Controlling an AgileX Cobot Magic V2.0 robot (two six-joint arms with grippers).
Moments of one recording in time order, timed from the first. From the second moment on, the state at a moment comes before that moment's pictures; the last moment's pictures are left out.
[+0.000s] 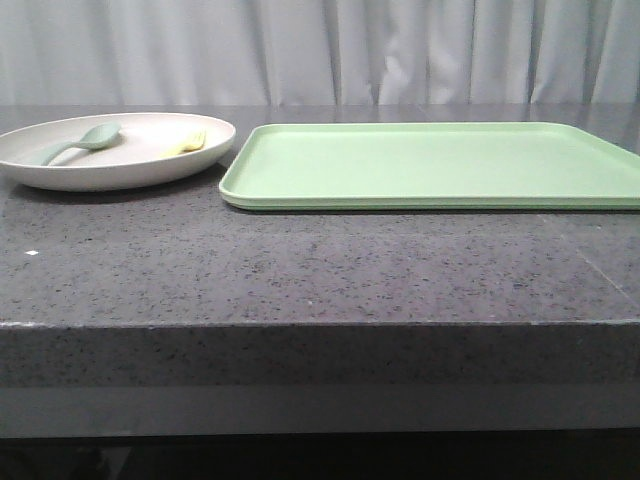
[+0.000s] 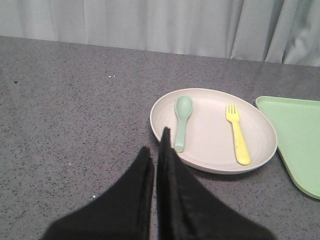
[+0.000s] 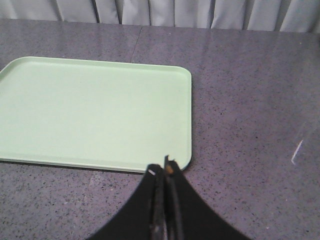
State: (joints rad) left arm -0.04 0.46 -0.65 0.00 0.52 -0.09; right arm 0.02 0.50 -0.60 0.08 0.48 -0.03
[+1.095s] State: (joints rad) left arm -0.04 0.47 -0.66 0.05 0.55 -0.09; right arm 0.02 0.50 -0.60 0.07 0.48 -0.03
